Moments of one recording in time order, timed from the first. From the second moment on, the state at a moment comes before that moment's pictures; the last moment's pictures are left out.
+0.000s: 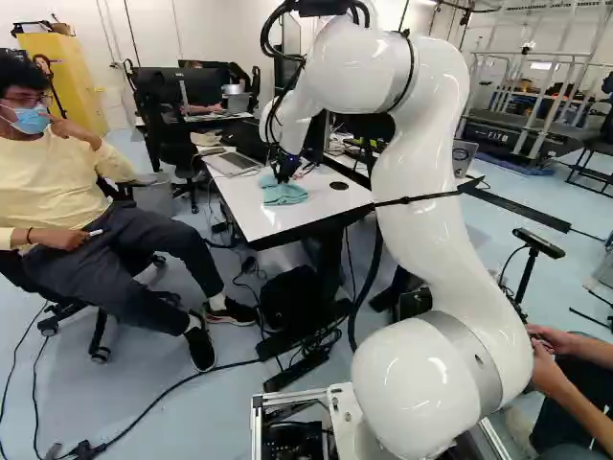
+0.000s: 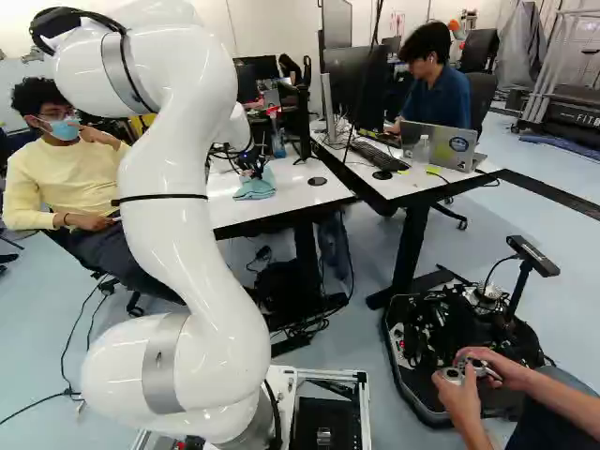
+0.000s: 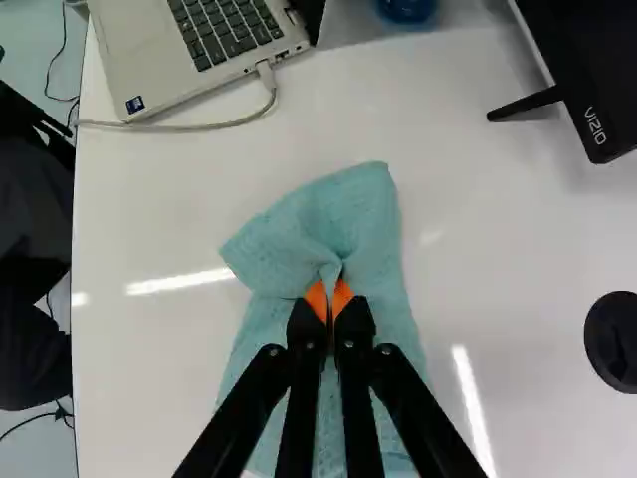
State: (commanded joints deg) arm 11.2 -35.8 -84.5 1.2 -15.9 0.0
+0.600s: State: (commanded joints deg) arm 7.5 -33.4 -81.1 1.2 -15.9 0.0
